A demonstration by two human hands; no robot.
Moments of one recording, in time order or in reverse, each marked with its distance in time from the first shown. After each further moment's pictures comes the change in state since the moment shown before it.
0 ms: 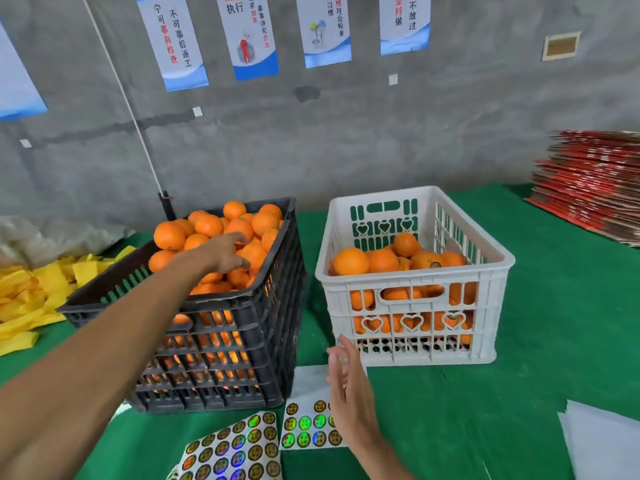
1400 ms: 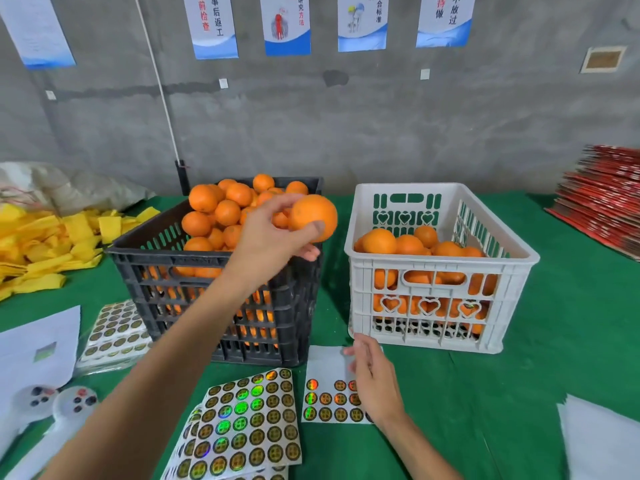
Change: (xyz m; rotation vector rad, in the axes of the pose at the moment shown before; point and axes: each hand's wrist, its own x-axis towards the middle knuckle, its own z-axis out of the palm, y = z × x) left_hand -0.158 0.056 0.016 -1.254 0.290 0.368; right_hand -0.016 0.016 -0.019 -0.032 -0.090 0.114
